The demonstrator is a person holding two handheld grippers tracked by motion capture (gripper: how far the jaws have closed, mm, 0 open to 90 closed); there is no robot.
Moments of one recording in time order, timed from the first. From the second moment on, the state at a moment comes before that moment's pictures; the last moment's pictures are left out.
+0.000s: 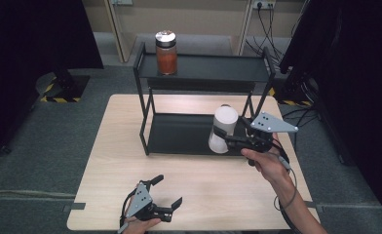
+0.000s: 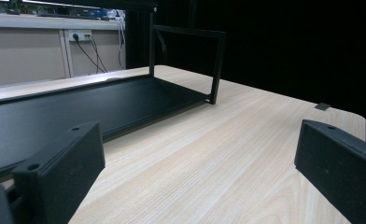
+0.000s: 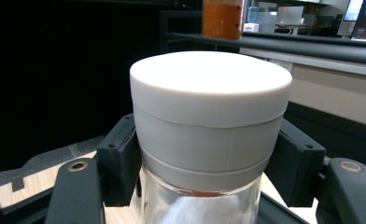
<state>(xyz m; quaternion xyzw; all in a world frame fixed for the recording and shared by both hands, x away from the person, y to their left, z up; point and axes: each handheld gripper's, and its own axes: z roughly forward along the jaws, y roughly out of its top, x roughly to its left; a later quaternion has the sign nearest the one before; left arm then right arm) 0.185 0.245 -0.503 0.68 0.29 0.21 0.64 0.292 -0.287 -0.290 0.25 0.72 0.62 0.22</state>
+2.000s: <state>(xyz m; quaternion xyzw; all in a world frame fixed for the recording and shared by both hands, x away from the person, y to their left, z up) 0.188 0.247 -0.505 0.67 0.30 0.22 0.64 0.357 -0.236 -0.172 0.29 0.71 0.60 0.24</state>
